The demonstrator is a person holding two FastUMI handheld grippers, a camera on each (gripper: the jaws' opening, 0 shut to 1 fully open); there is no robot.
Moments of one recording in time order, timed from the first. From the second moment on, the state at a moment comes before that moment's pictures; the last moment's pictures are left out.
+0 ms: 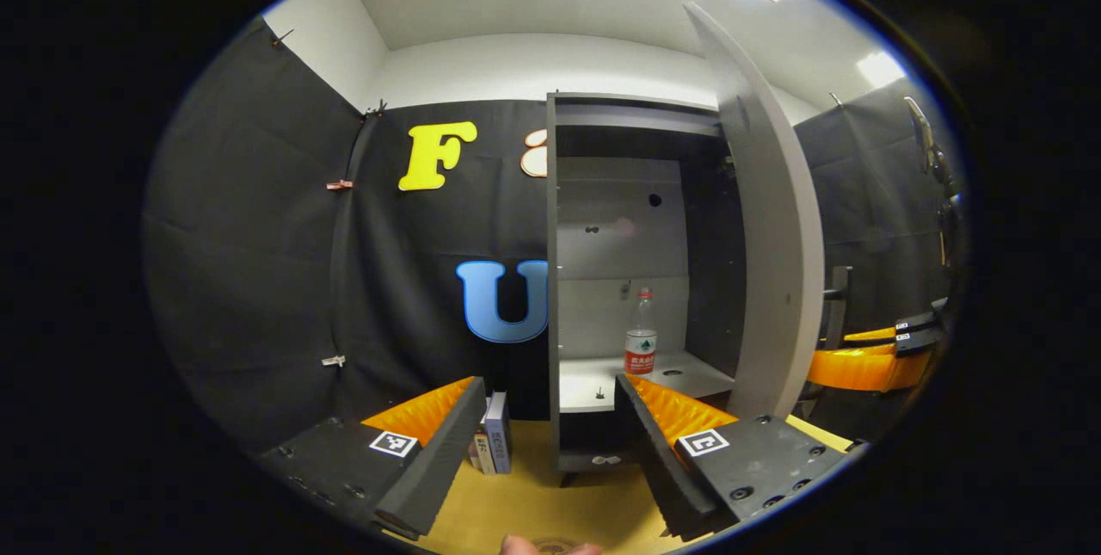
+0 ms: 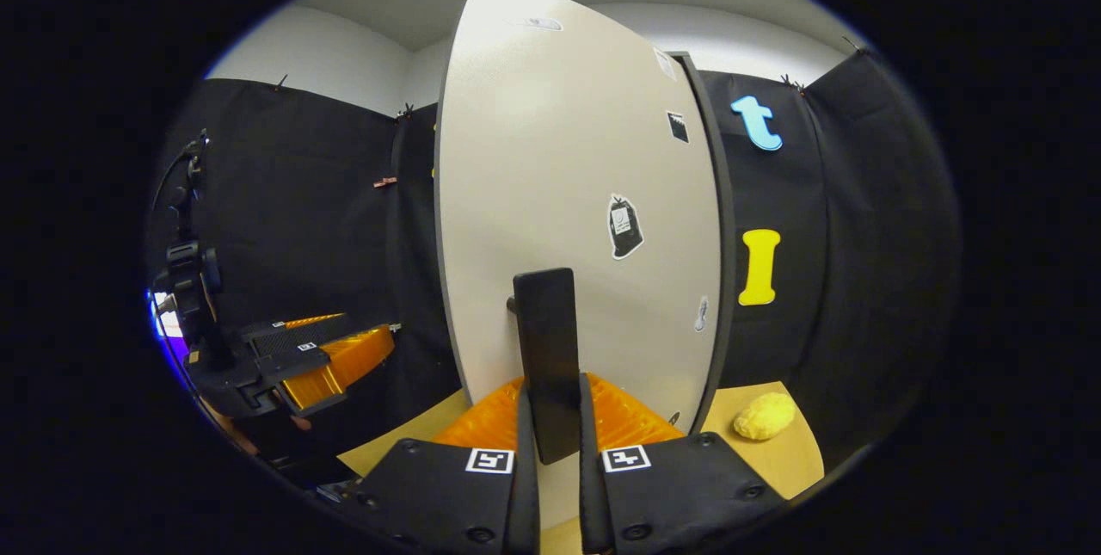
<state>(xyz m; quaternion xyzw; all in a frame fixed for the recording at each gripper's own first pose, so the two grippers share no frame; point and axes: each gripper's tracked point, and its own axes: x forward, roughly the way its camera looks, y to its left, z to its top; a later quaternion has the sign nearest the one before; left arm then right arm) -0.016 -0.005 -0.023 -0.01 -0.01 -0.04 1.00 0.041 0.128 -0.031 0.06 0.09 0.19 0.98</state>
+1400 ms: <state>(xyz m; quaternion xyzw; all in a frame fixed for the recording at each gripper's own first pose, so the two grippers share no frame) 0.056 -0.135 -0.016 0.00 -0.02 -0.13 0.99 0.013 -0.025 -0.022 0.07 0.07 -0.01 0.99</state>
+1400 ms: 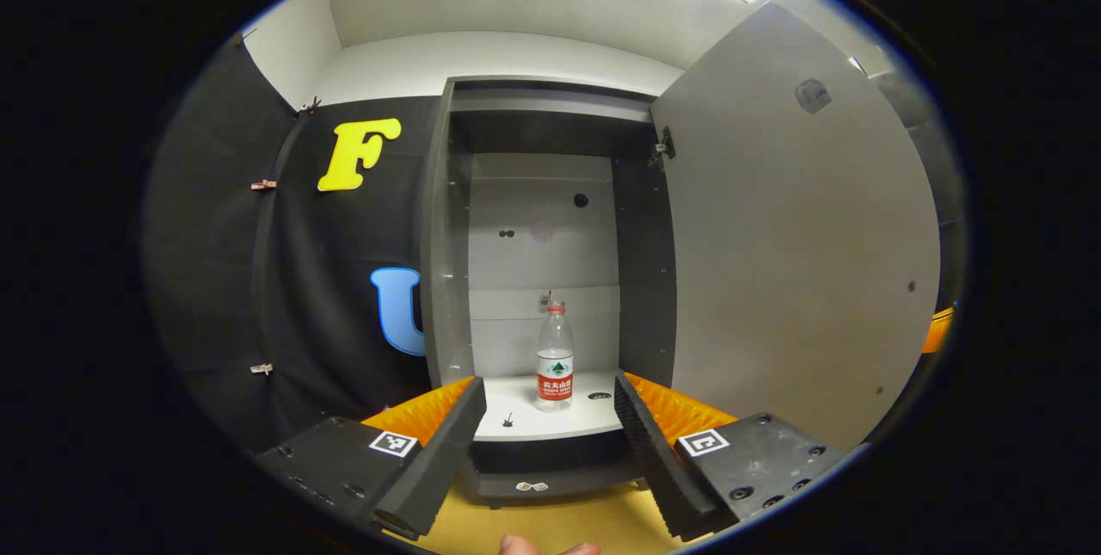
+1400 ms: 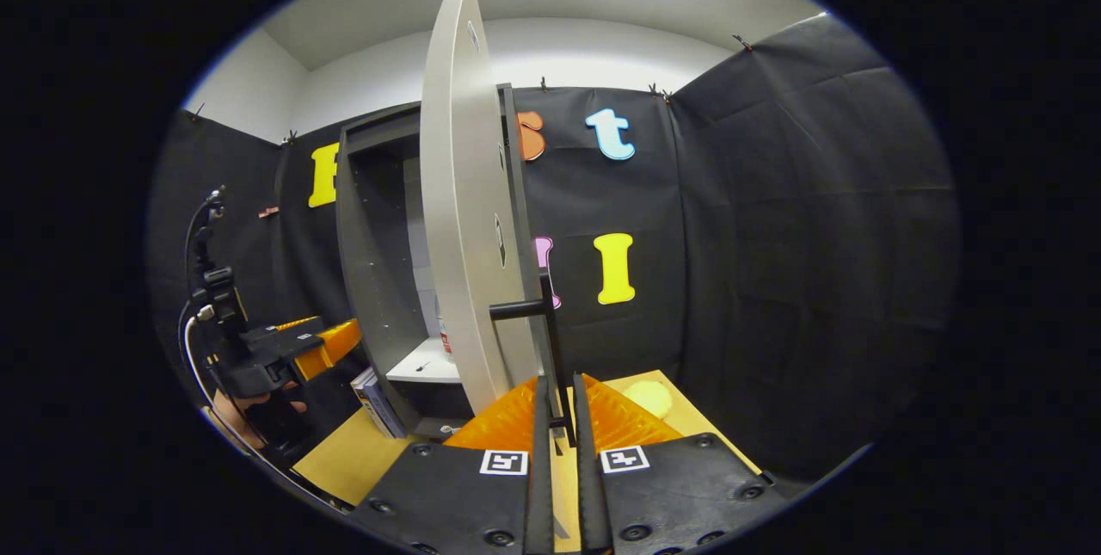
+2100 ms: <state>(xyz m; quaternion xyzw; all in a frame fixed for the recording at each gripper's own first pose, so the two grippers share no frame) 0.202 -0.185 -0.049 0.02 -0.01 -0.13 0.99 -0.005 -0.128 -0.009 0.06 0.02 -0.14 0.99</state>
